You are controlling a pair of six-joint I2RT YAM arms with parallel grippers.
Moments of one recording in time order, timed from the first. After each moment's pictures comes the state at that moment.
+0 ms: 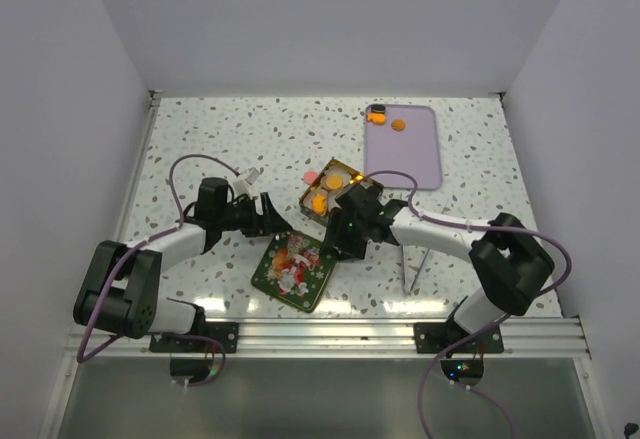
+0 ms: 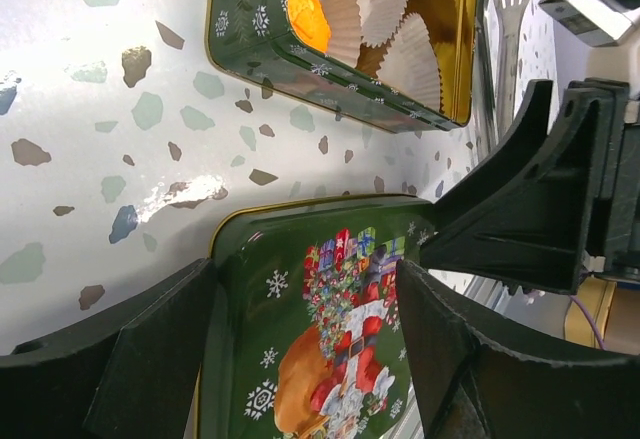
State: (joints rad) left arm -0.22 1.37 0.49 0.17 0.73 -0.47; right arm 0.82 1.59 0.91 -0.39 -0.13 1.04
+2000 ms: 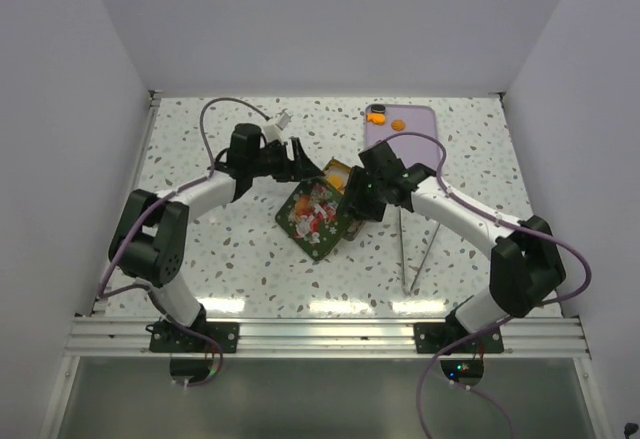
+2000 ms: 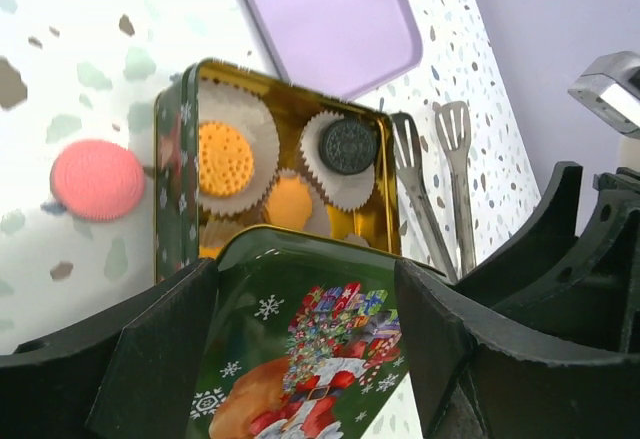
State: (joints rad) left arm -0.35 1.69 0.98 0.19 0.63 -0.52; right arm 0.63 1.53 1.13 -0.61 -0.07 0.91
